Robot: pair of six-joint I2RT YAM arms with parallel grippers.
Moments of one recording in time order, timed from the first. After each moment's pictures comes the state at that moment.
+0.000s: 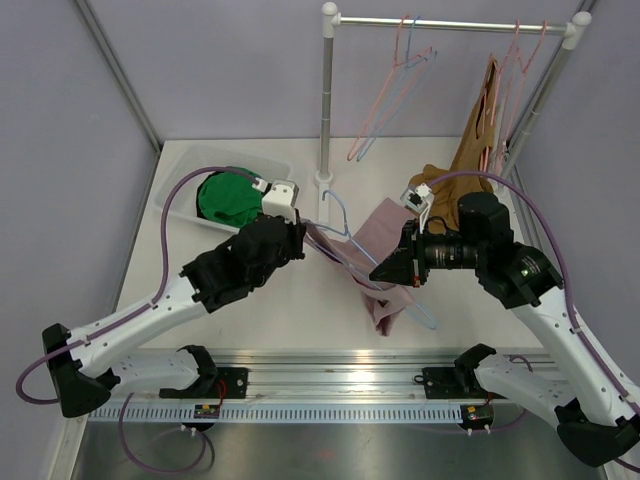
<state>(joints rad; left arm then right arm) -0.97 1.08 1.05 -0.37 -0.52 -0.39 0.55 0.92 1.17 -0.70 -0.78 0.34</state>
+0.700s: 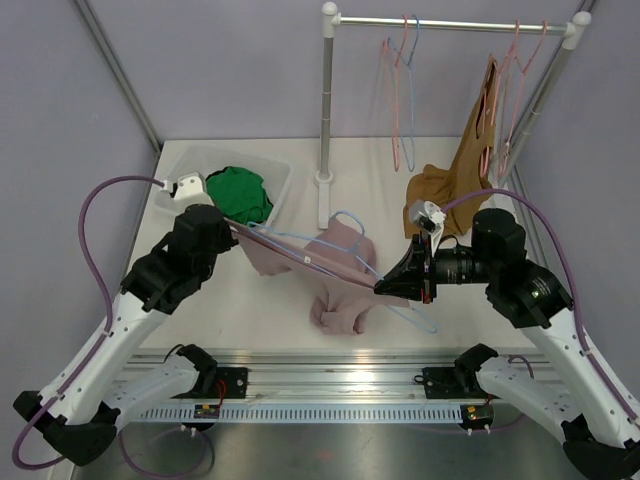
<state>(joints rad) -0.59 0.88 1.09 -0.74 -0.60 -0.56 0.56 0.81 1.08 -0.61 -0.90 0.17</state>
